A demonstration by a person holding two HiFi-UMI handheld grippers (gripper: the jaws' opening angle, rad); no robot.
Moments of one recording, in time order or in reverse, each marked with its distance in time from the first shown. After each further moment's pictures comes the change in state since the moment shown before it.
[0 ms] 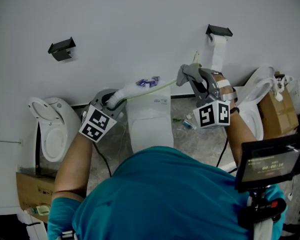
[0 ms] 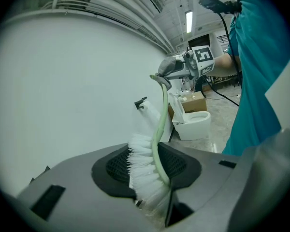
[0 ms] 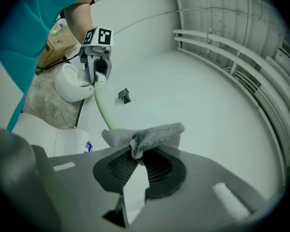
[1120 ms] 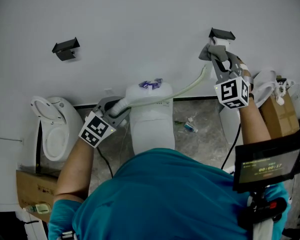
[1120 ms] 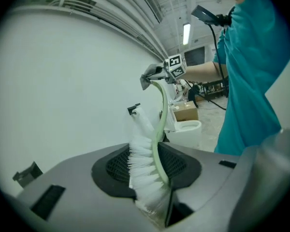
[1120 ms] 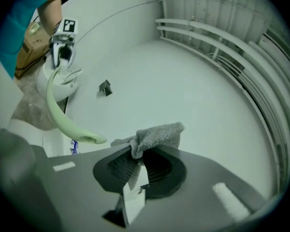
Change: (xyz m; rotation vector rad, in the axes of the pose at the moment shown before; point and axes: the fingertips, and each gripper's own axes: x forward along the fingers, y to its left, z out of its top) left arm -0.014 -0.026 0.000 -0.045 -0.102 -0.099; right arm 0.009 -0.093 -0.062 0.125 0.083 -0.109
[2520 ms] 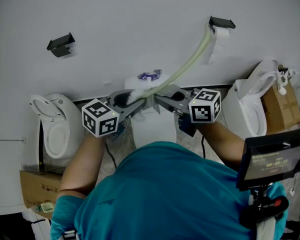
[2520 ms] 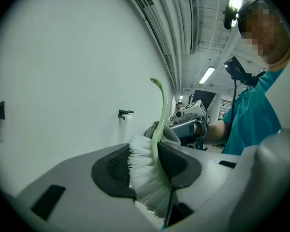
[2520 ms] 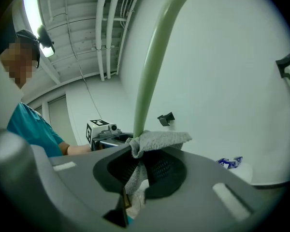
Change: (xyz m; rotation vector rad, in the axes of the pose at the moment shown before) left arm 0.026 -0.032 0.054 -0.485 -0.154 -0.224; right arm -0.046 0.208 0.128 1.316 -0.281 0.957
